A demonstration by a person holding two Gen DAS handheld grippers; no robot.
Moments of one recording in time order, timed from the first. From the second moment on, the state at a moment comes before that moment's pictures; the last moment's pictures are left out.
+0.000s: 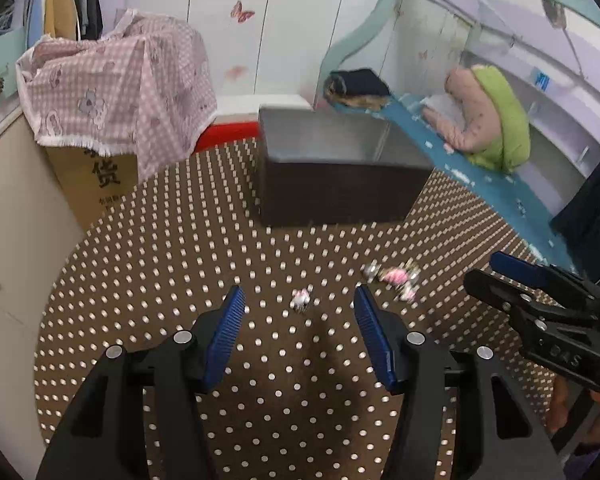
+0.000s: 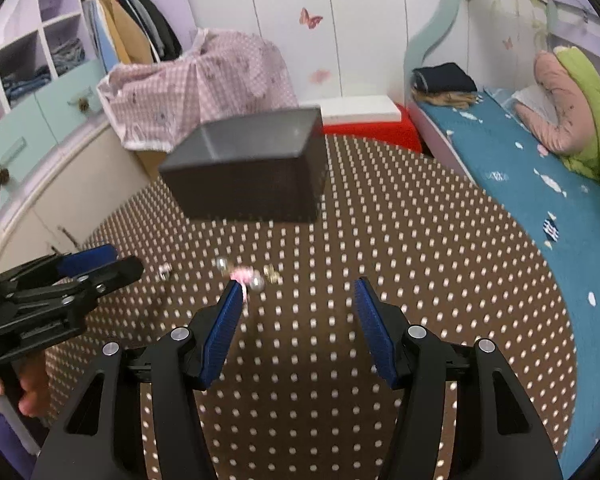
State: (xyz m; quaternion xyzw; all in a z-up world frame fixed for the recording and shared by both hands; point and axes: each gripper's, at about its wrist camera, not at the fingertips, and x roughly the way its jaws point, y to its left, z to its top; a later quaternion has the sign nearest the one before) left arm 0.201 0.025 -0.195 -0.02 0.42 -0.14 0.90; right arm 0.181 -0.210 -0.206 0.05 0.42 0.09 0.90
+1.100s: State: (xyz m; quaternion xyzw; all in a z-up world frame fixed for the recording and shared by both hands) left arm 0.204 0.026 -0.206 -0.01 0.43 -0.13 0.89; right arm 0.204 -0.159 -0.225 0.01 0.45 0.14 0.88
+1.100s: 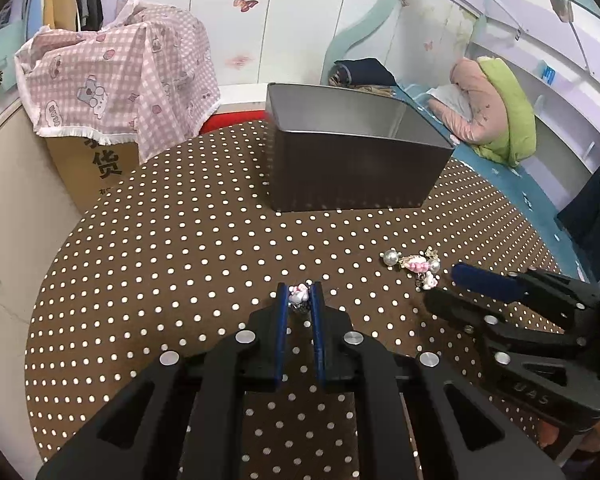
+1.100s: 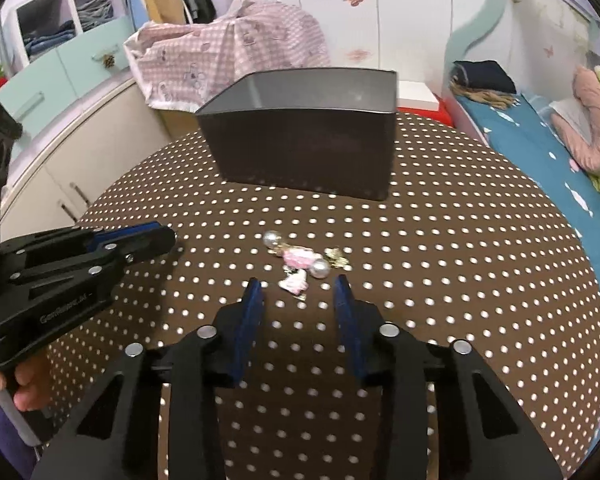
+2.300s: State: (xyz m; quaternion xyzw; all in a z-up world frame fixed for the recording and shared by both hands) left arm 0.249 0.006 -0.117 -0.04 0.37 -0.20 0.91; right arm 0.237 -0.198 -0.121 0.06 0.36 0.14 0.92
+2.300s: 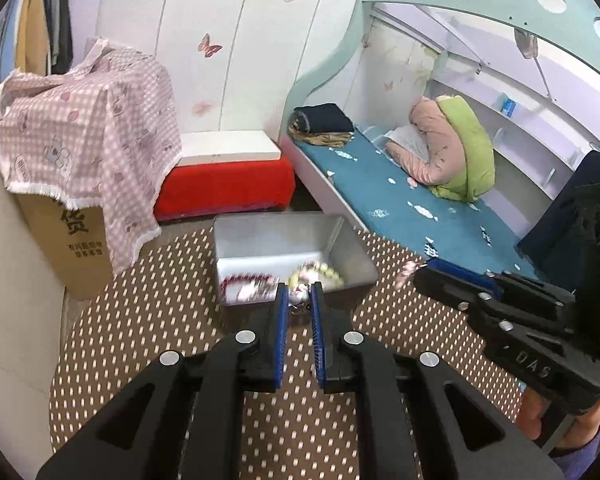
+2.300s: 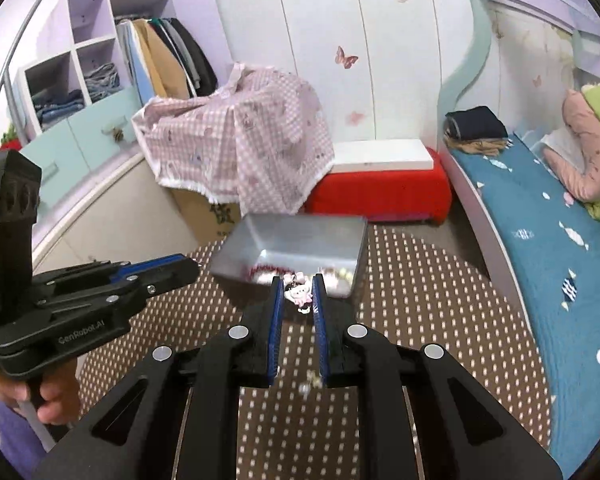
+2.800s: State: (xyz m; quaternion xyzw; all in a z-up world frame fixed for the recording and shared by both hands) left arm 0.315 -0.007 -0.152 -0.05 0.42 -0.19 0.88; right arm 0.306 -0.186 -0.157 0.07 0.39 0.14 0.91
